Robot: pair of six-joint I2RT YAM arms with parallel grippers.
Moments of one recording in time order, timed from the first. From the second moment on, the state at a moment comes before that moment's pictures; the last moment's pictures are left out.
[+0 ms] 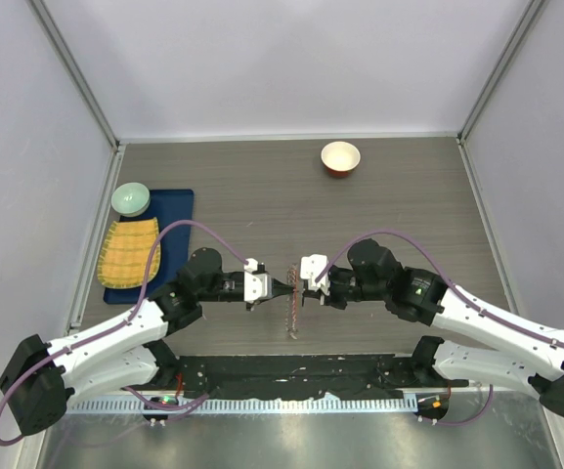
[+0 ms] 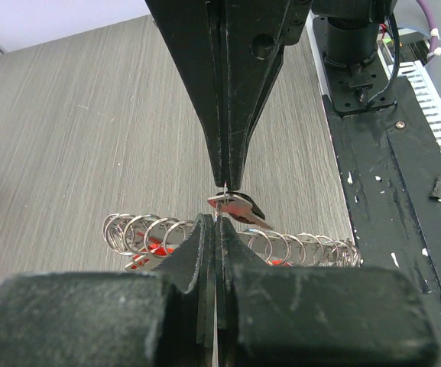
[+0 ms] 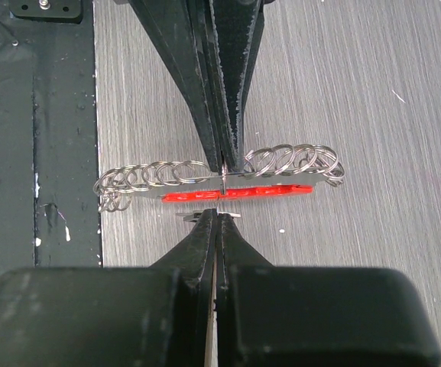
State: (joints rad) left arm -0.85 0.93 0.49 0.25 0.66 0.39; right arm 0.98 0.93 0.77 -0.37 -0.32 -0.41
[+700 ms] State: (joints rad) left arm -0.85 0.94 0.49 0.25 0.68 0.39; right arm 0.99 0.93 0.77 -0.37 -0.29 -0.41
